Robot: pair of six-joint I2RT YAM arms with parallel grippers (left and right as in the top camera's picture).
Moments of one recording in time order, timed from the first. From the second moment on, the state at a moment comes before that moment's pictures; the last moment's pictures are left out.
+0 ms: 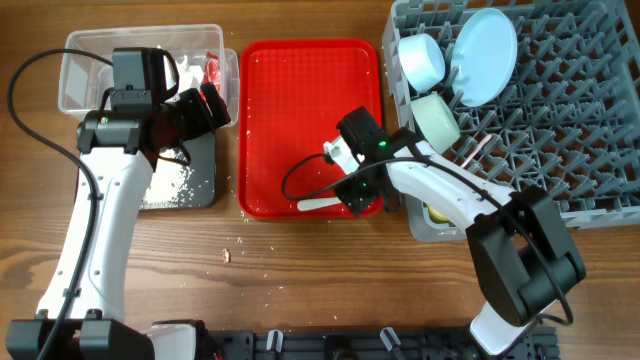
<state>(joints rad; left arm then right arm) -0.02 1.47 1.30 -0.83 0.10 -0.42 0.57 1.85 1.15 -0.68 -0.07 -0.23</state>
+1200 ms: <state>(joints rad) -0.02 1.47 1.30 -0.83 0.10 -0.42 0.57 1.85 1.16 -0.78 -0.14 -0.22</state>
